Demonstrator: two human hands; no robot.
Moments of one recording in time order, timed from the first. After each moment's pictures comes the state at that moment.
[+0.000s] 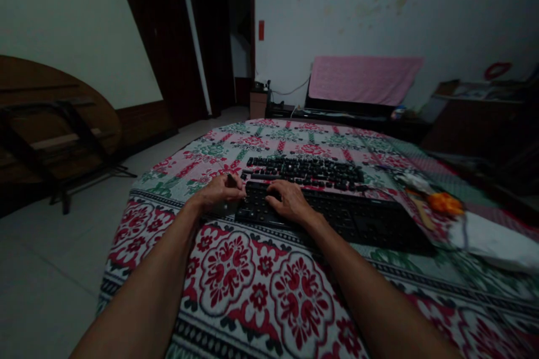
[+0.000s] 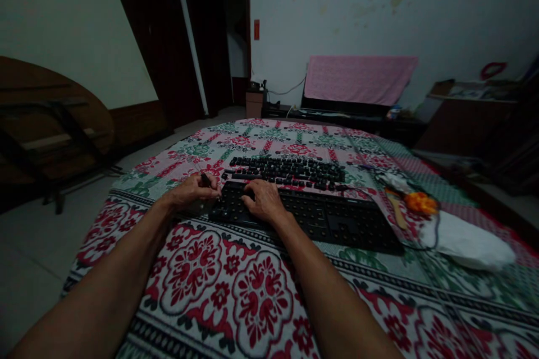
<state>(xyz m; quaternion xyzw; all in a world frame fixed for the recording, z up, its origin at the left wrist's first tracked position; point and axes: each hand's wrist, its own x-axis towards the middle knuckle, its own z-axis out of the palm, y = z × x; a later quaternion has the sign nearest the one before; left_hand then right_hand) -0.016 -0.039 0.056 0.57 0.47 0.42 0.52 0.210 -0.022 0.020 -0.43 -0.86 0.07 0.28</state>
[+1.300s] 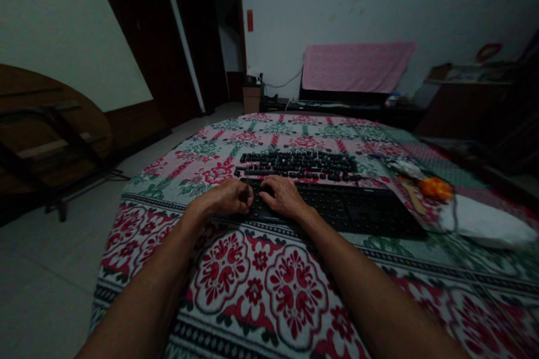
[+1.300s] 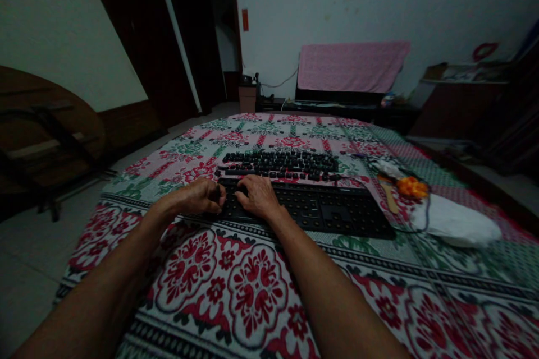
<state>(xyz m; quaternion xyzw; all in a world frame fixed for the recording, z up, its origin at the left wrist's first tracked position) 0.018 -0.052 0.078 0.77 0.49 0.14 0.38 0.210 -0.023 0.016 -0.41 -0.86 0.07 0.31</state>
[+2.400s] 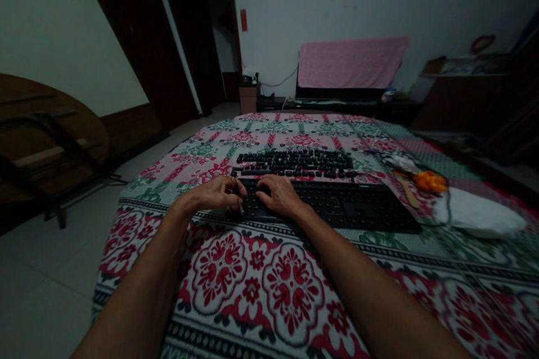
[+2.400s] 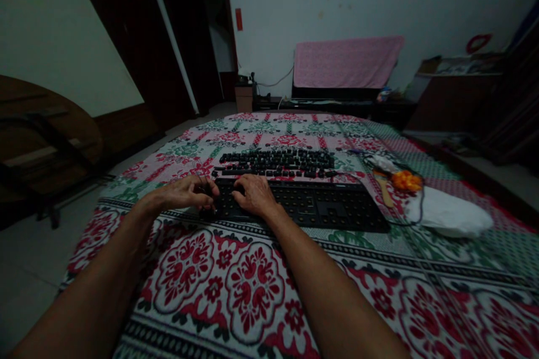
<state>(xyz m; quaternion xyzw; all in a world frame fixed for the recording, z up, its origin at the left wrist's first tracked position) 0.010 -0.059 0.098 0.71 0.51 0.14 0.47 0.211 -0.022 0.015 -0.40 -0.86 0.06 0.32</state>
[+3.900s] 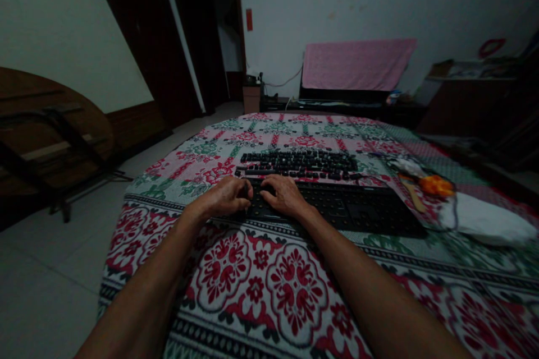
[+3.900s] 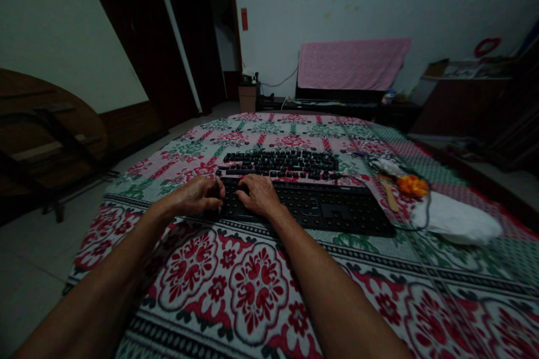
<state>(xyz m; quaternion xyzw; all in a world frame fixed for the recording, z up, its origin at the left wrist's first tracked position) 0.015 -0.060 0.085 0.79 0.50 0.17 0.31 0.212 -0.020 0.013 -0.40 -0.86 0.08 0.32</state>
